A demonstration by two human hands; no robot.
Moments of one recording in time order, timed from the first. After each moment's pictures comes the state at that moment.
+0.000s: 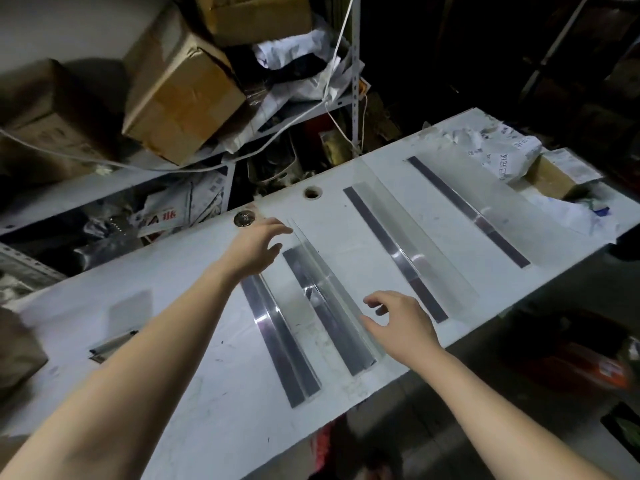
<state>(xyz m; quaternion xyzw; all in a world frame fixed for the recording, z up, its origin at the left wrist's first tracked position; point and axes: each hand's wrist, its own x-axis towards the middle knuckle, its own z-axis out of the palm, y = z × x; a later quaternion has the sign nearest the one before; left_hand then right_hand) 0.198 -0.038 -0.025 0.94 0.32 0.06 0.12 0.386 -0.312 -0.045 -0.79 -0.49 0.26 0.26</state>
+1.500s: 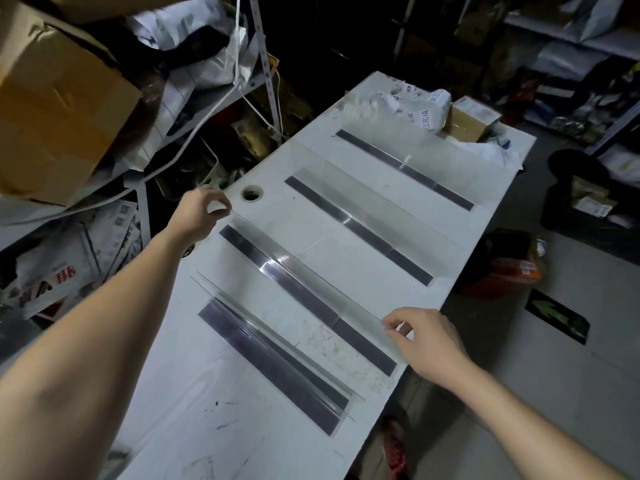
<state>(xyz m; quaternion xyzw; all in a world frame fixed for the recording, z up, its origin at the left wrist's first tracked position) 0.245 0.138 -0.069 0.94 0.23 0.09 0.22 0.335 -0.331 -0.062 -0.90 -0.29 0.25 0.21</state>
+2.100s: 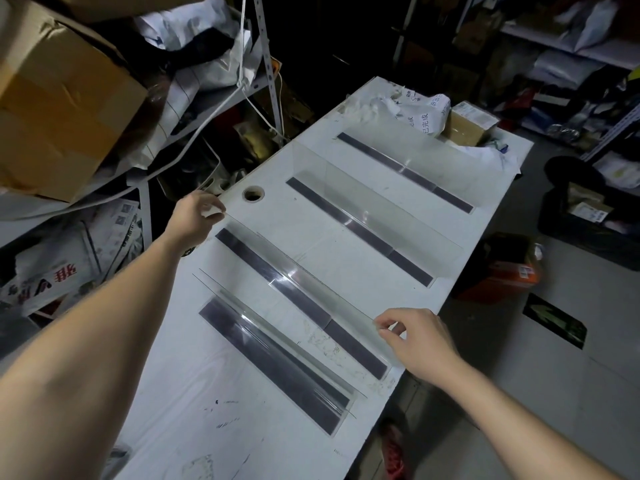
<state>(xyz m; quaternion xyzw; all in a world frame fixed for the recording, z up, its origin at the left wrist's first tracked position) 0.231 0.146 -0.087 0.91 0.29 0.11 0.27 0.326 -0.322 -0.067 -0.89 -0.29 0.26 0.23</state>
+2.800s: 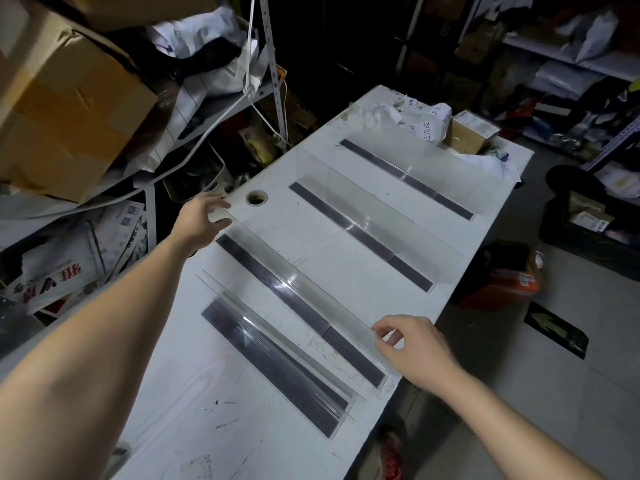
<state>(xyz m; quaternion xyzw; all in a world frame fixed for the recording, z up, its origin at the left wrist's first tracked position) 0.230 0.140 -0.085 0.91 0.31 0.09 0.27 0.321 -0.325 -0.070 -0.88 -0.30 0.27 0.24</state>
